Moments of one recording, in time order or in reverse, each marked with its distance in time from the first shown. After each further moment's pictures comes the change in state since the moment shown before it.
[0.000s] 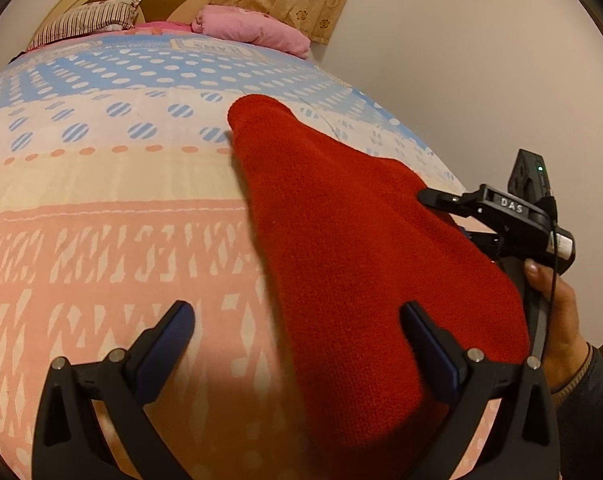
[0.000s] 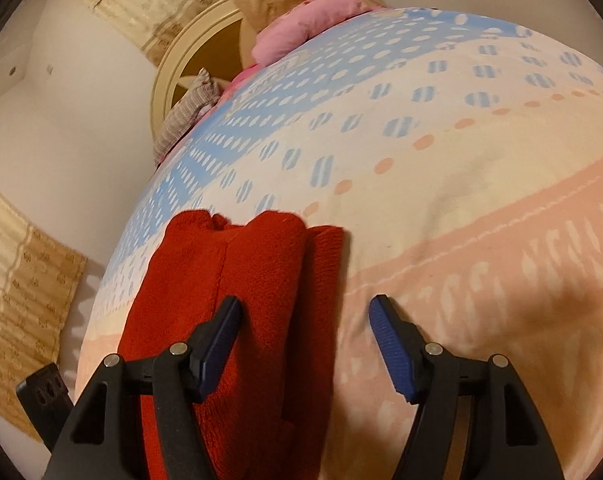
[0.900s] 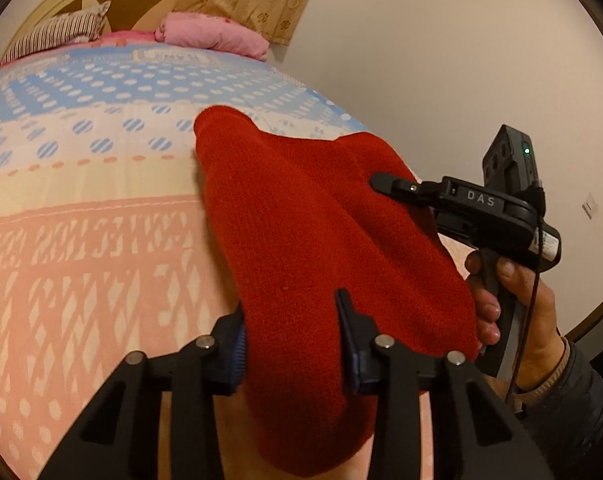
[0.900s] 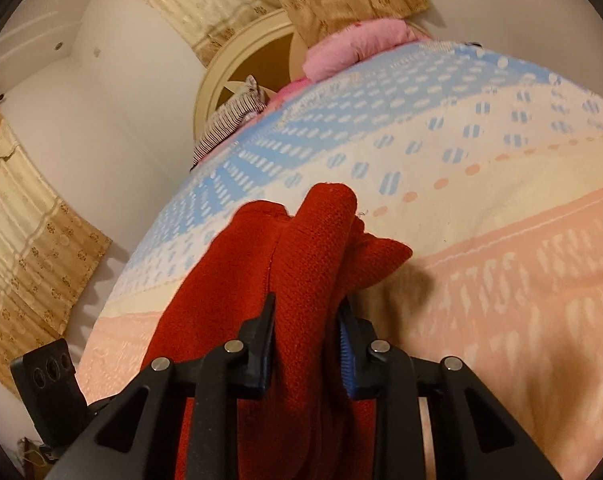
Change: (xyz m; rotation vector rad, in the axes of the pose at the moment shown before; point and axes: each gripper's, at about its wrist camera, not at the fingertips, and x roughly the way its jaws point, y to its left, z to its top) left arm -0.042 -0.047 -0.019 0.075 -0.001 -0.104; right arm -0.048 0.045 -0.028 -0.131 -0.085 0.083
